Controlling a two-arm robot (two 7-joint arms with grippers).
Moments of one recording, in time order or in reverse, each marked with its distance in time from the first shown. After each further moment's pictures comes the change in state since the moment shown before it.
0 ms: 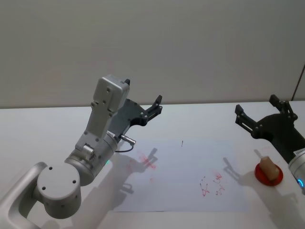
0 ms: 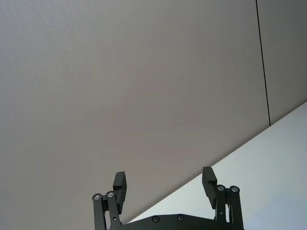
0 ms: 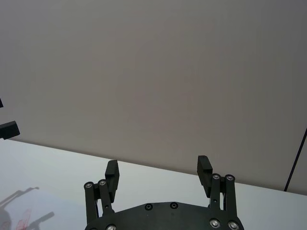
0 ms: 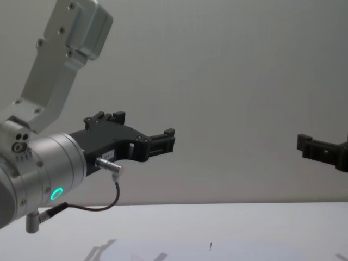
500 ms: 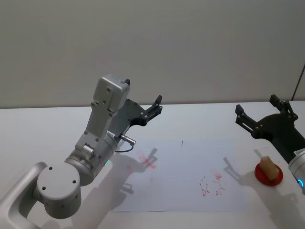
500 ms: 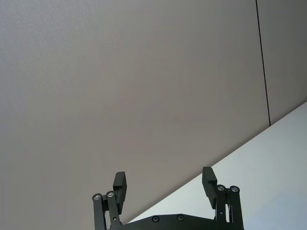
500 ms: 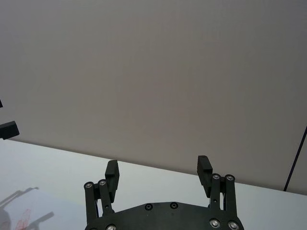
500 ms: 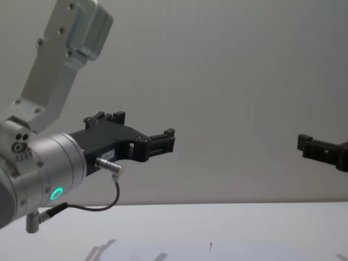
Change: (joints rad) left arm 0.000 0.000 0.000 0.000 0.000 0.000 0.000; right arm -0.001 0.000 0.001 0.000 0.000 0.000 0.000
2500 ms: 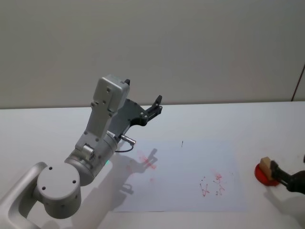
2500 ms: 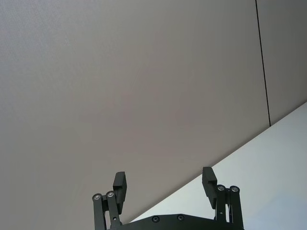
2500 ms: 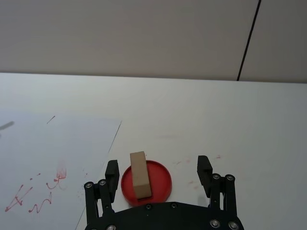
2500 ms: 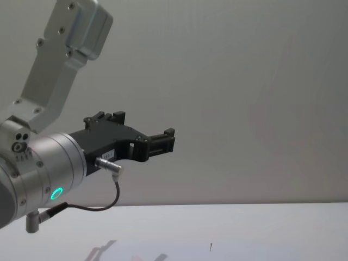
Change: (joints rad) left arm 0.000 0.000 0.000 0.000 0.000 0.000 0.000; right arm -0.252 0.157 0.092 -0.102 0.175 0.167 -0.105
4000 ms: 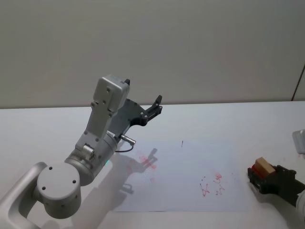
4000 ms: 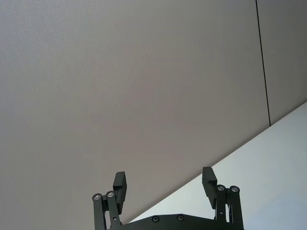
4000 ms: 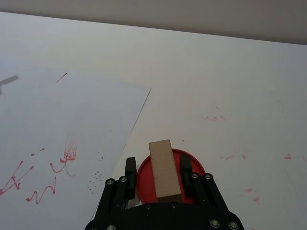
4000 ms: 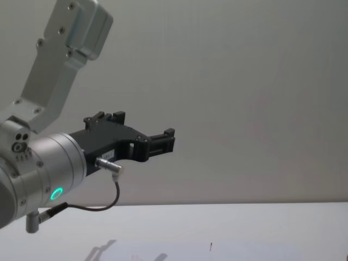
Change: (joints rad) left arm 0.000 0.000 0.000 0.000 0.000 0.000 0.000; right arm 0.214 -0.092 -0.070 0.203 -0.123 0.208 0.192
